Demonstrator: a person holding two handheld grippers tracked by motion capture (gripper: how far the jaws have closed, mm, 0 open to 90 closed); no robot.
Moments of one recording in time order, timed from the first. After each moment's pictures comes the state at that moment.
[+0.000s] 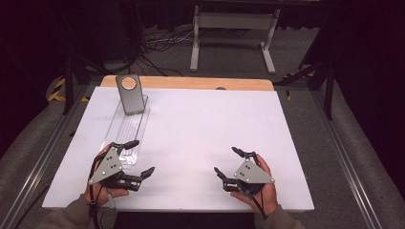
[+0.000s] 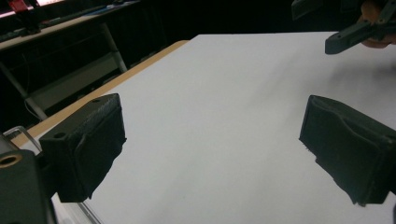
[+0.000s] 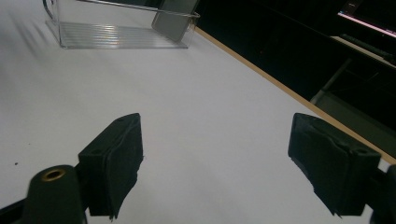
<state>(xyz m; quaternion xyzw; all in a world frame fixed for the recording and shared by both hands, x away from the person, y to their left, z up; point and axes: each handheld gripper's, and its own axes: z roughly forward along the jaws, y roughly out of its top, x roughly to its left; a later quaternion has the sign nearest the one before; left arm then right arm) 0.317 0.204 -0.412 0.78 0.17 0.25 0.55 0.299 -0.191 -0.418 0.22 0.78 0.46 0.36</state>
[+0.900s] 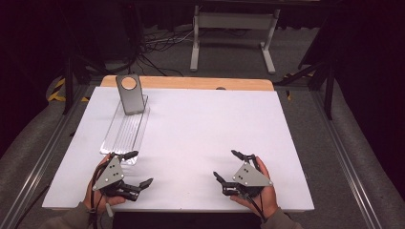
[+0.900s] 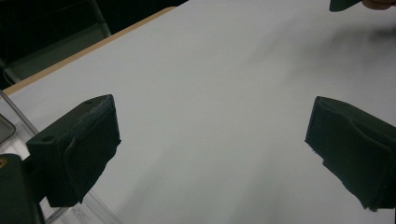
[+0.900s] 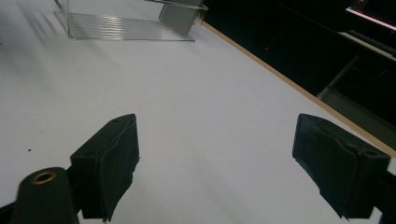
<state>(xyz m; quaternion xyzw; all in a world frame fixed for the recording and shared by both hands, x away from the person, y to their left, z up) 0.311 0.211 -0.442 0.80 0.19 0.22 0.53 0.294 -0.189 -0.424 0.21 0.79 0.45 0.35</state>
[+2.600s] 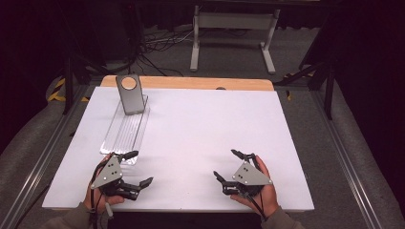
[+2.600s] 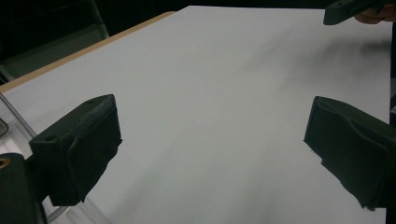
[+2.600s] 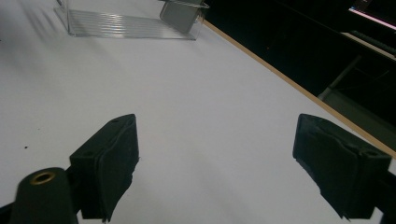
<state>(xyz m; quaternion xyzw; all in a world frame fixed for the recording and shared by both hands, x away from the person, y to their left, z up) 0.312 0.210 -0.441 0.79 0.19 0.21 0.54 0.297 -0.190 -0.424 0.21 0.79 0.45 0.35</state>
